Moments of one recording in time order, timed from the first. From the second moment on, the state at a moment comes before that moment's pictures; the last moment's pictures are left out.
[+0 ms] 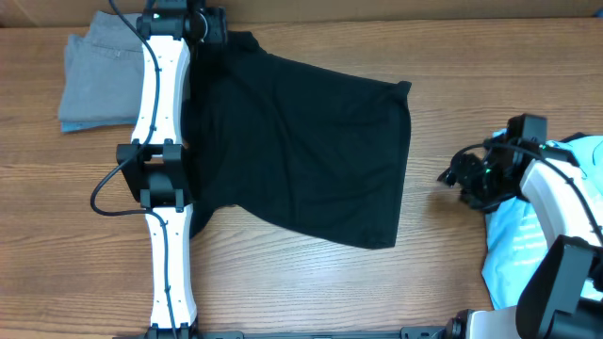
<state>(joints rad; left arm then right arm) -0.02 2.68 2.77 -0.96 0.09 -0.10 -0.25 1.61 0.99 -0.84 -0.37 0.33</state>
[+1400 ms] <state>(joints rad) -0.01 2.05 2.87 -1.69 0.00 -0.03 0.14 1.60 0.76 -0.84 -0.41 0.45</state>
